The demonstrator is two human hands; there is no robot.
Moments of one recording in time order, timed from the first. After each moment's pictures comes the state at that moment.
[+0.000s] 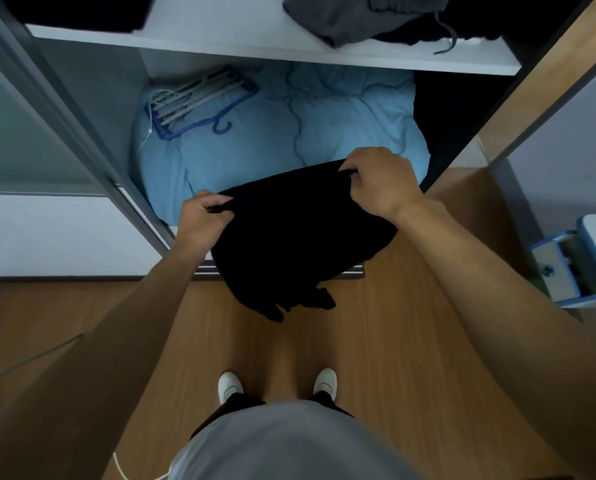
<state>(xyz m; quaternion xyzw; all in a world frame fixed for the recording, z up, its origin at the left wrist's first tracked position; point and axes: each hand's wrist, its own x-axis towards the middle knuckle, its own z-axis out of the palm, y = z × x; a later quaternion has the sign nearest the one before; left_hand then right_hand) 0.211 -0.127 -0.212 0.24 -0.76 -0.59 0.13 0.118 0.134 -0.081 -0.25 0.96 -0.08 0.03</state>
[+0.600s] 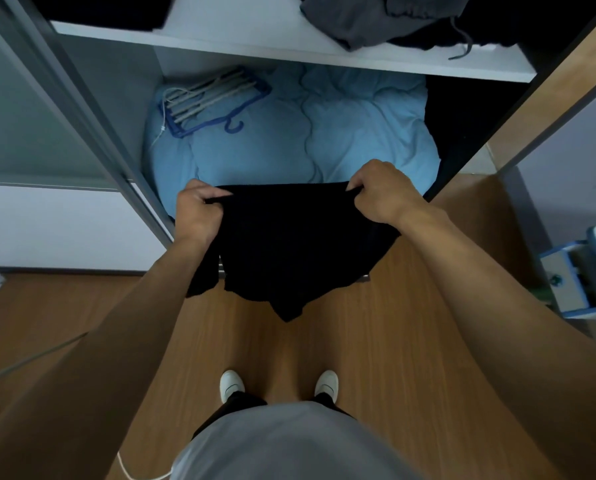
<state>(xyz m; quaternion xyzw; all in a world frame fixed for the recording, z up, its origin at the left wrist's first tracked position) 0.213 -0.141 -0.201 0.27 -0.80 -0.50 0.19 0.121 0.125 -0.089 -0.20 0.96 -0.13 0.14</state>
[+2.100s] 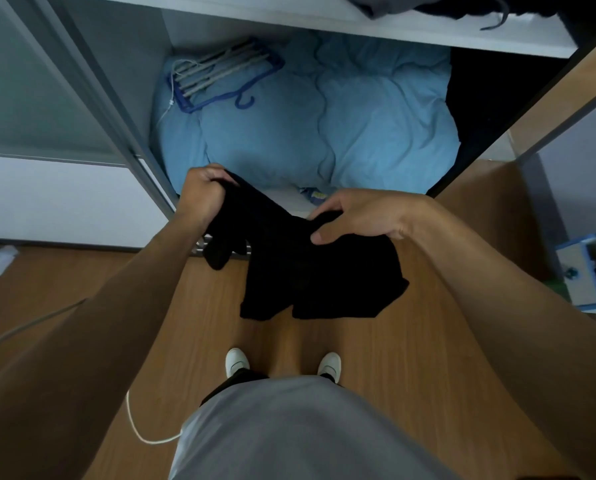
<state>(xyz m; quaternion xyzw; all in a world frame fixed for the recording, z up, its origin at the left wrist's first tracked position) 0.217 -0.150 -0.204 0.23 -0.79 -0.55 0.14 0.153 0.109 -0.103 -0.27 0.76 -0.30 0.51</state>
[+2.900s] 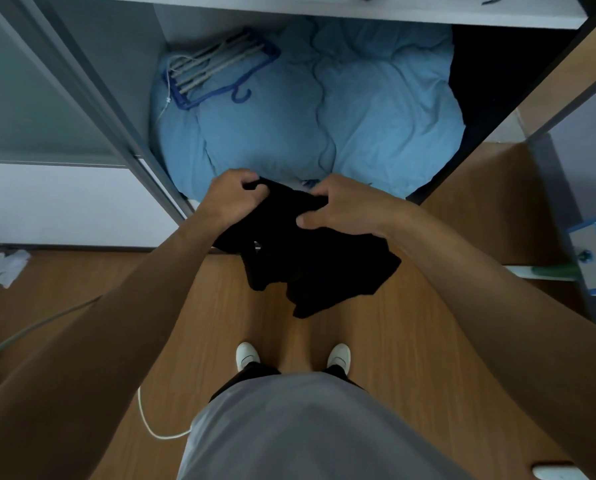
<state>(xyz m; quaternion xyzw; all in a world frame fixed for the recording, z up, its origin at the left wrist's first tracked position) 0.214 -0.117 -0.186 0.16 -0.89 -0.42 -0.02 0.174 0.093 -0.107 -0.29 0.83 -0.32 0.35</state>
